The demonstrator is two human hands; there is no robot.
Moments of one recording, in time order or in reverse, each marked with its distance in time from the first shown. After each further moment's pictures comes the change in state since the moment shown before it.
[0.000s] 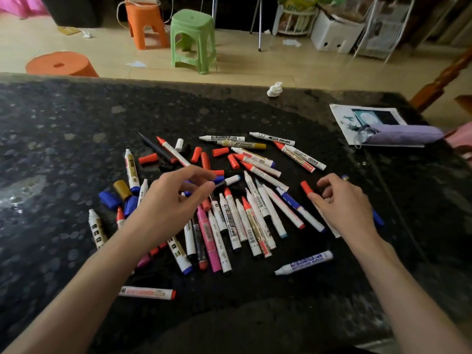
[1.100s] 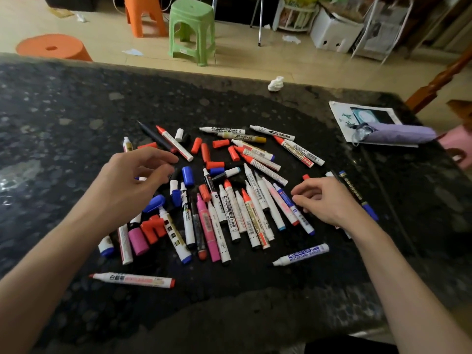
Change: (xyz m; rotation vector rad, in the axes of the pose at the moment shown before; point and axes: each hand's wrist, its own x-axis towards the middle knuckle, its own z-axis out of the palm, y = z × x) left_hand -0.014 -0.018 -0.043 -0.052 0.130 -0.089; right_hand -0.003 -0.017 -0.008 0.261 -0.358 -0.052
